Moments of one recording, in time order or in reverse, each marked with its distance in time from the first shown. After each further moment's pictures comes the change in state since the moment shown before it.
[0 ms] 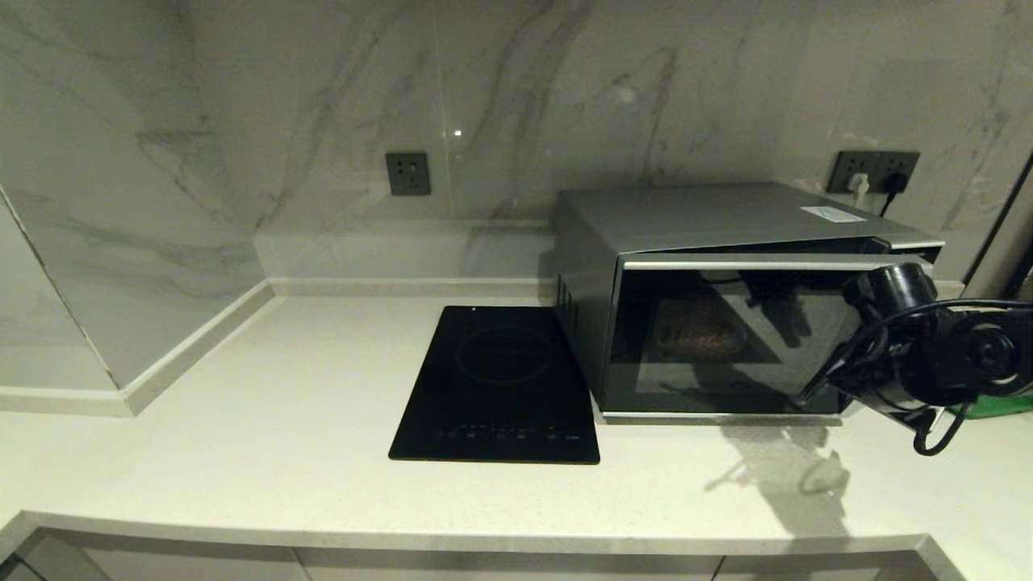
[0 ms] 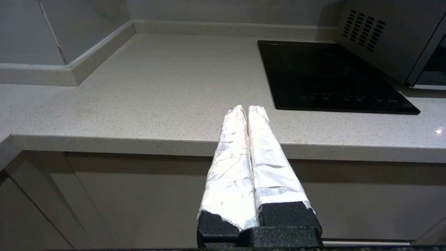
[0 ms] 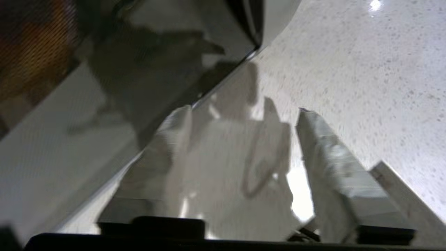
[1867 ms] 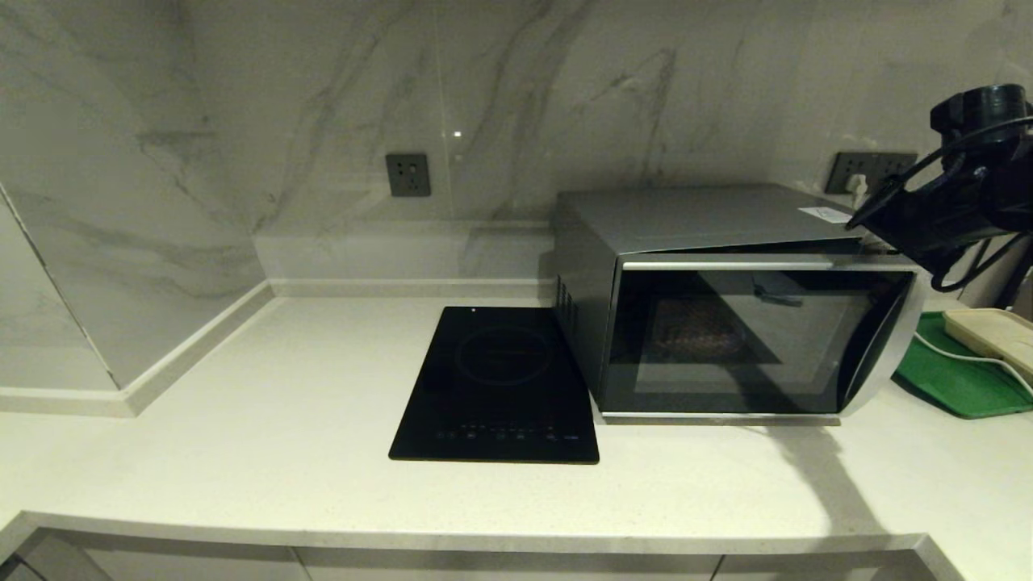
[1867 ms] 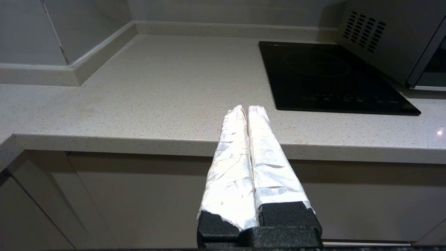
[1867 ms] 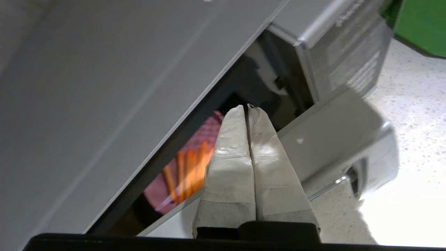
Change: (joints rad) left arm 0.000 0.000 0.000 0.000 0.000 0.000; right arm -0.158 0.162 -0.856 0.370 0.288 -0.045
